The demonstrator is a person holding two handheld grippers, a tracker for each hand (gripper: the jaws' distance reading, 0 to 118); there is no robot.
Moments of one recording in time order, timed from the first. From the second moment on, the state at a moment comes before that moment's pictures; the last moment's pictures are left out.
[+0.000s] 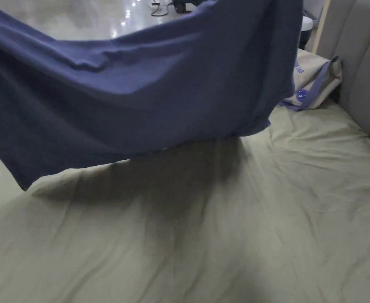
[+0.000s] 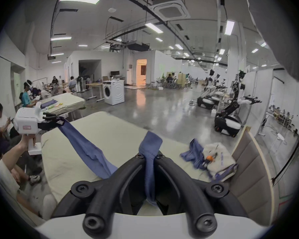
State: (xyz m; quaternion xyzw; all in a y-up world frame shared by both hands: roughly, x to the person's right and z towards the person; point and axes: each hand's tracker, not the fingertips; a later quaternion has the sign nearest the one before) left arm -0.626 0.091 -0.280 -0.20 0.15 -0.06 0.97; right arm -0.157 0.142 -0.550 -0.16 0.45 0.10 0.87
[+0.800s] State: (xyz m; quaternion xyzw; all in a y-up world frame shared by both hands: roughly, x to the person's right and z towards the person) left arm -0.563 -0.208 -0.066 -0.37 0.12 0.11 0.91; right arm -0.017 -0.227 -0.323 -0.37 0.46 0.01 0.81
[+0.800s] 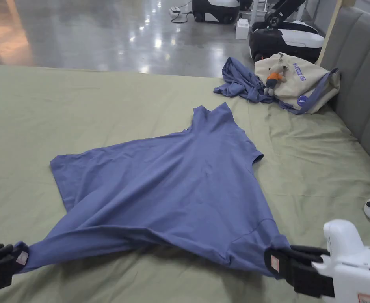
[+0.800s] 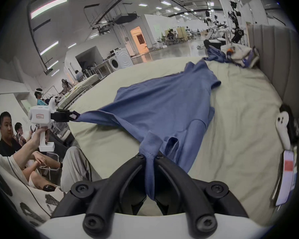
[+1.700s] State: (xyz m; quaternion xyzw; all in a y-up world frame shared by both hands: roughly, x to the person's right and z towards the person) left arm -0.503 -0.215 -0.027 -0.42 0.11 -0.01 0.90; right arm 0.017 -0.277 -0.265 -0.40 0.37 0.05 0.83
